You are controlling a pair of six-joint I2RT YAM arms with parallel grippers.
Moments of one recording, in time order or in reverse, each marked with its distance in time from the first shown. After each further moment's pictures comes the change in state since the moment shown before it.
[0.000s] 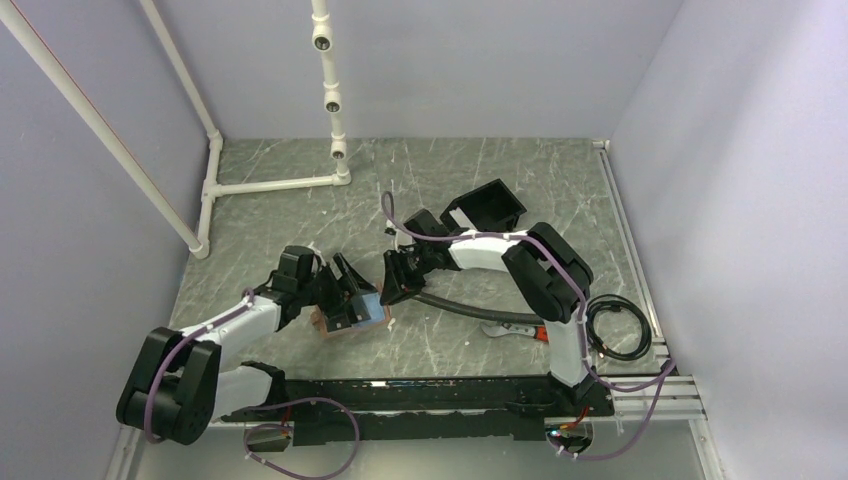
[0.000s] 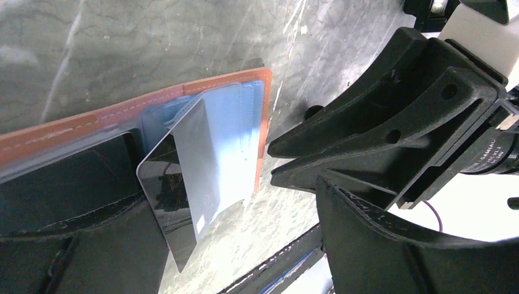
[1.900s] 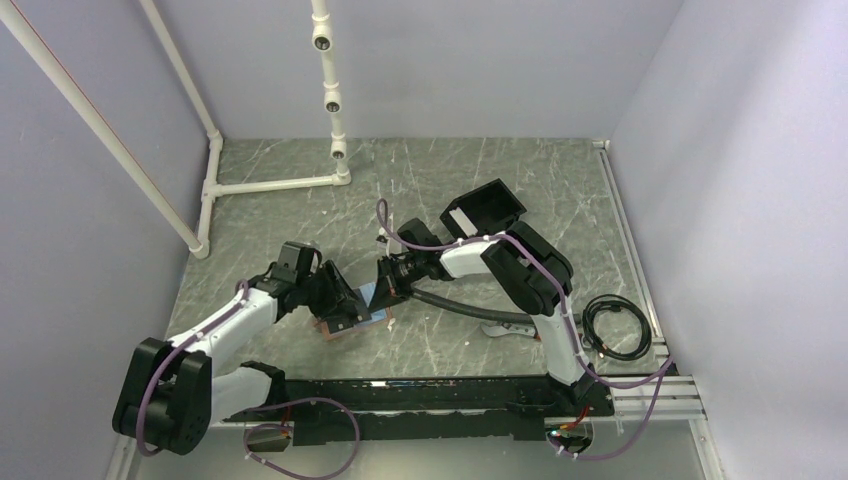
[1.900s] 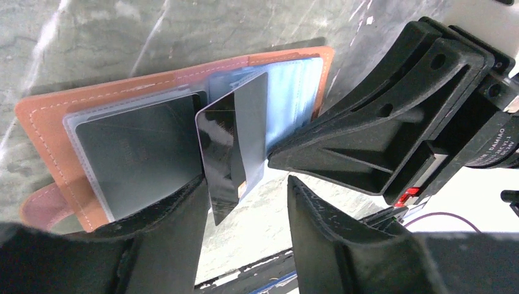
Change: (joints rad) left arm -0.005 -0.065 0.104 -0.357 -0.126 0.073; right arm 0.021 0.129 -0.031 0.297 -0.148 0.200
